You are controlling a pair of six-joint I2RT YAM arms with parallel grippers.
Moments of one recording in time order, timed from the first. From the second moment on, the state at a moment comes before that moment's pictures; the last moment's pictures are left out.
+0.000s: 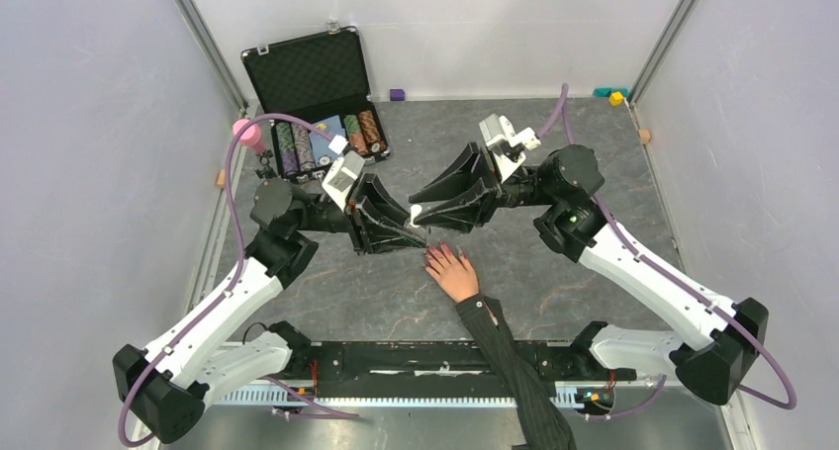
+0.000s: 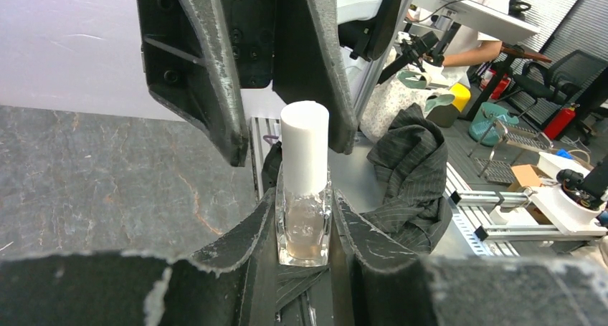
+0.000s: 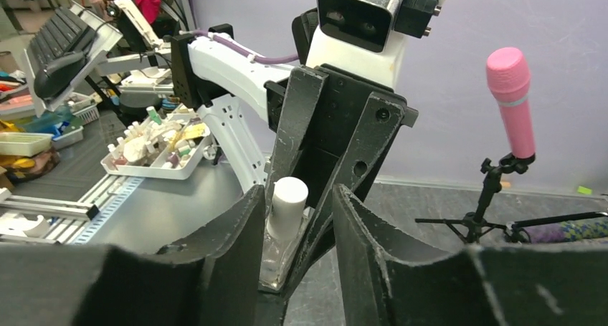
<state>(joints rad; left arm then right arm) -0.61 0.94 0.86 0.50 1.08 -0.59 0.75 1.17 1.11 0.49 -0.94 0.38</state>
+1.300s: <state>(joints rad) -0.61 0.83 0.89 -0.19 0.24 -0.29 0.95 1.33 1.33 -0.11 -0.15 0.26</state>
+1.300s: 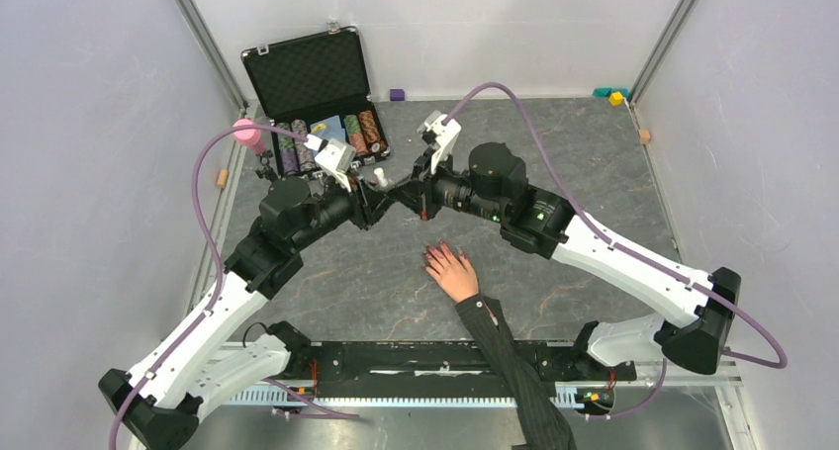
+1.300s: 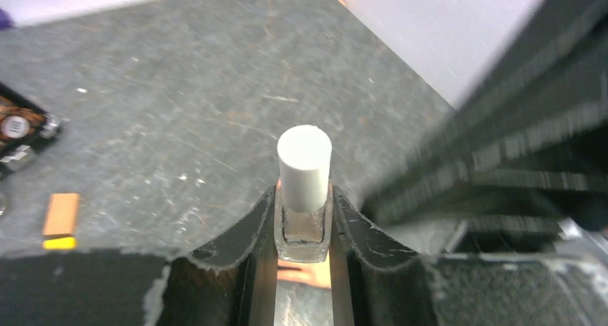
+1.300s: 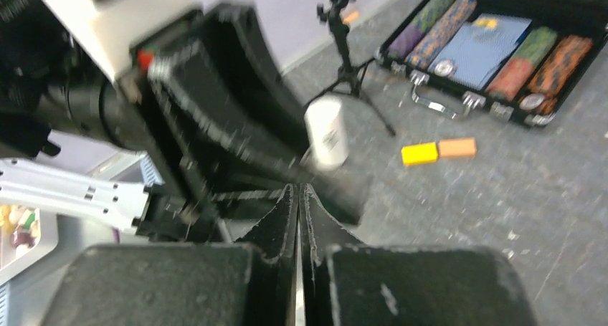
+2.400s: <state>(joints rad) -0.60 0.87 0.89 0.21 0.98 -0.34 0.78 1.21 1.21 0.44 -0.92 0.35</state>
